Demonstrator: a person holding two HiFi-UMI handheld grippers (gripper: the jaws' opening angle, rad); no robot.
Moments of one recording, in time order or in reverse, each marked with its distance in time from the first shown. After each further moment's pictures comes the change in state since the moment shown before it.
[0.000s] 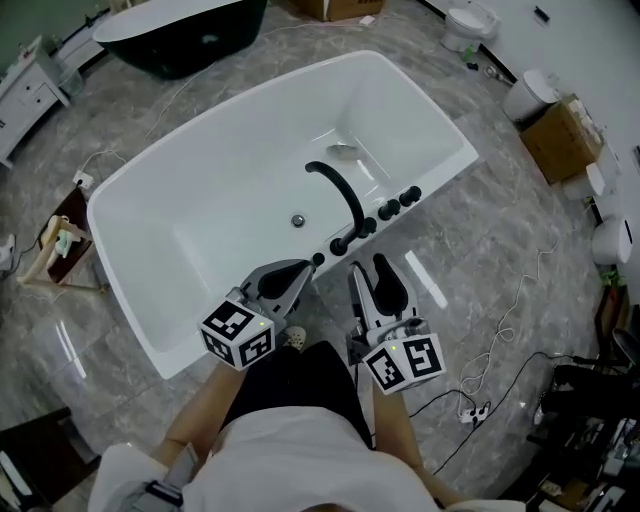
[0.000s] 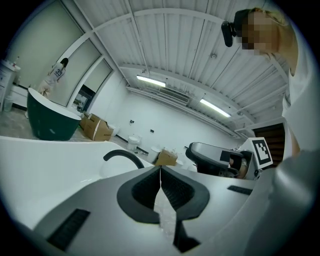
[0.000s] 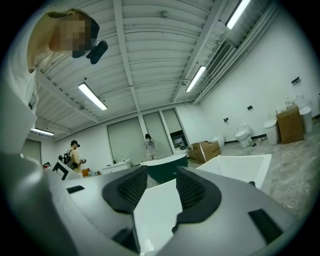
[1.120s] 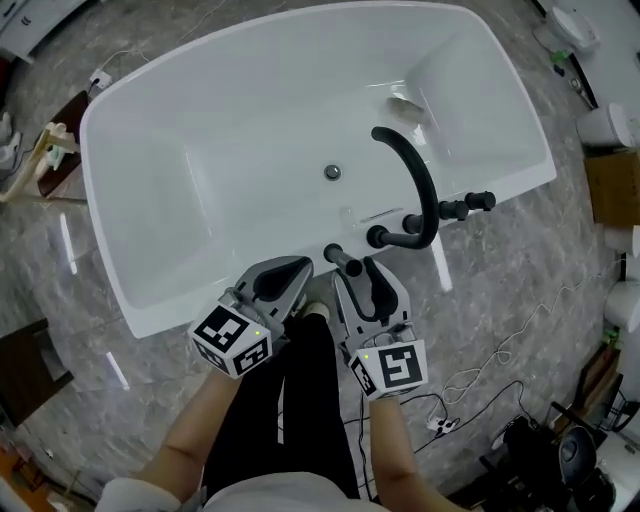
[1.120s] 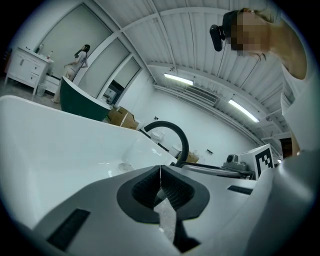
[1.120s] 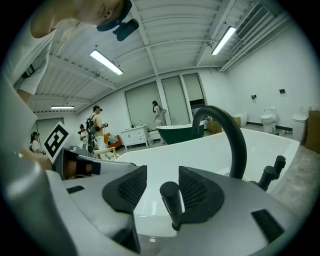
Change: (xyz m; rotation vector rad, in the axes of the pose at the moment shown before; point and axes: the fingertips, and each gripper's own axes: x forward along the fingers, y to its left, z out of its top) left arm 0.011 0.112 -0.107 -0.191 0.009 0.241; right arm 0.084 -0.017 -0.185 -0.141 0.395 0.213
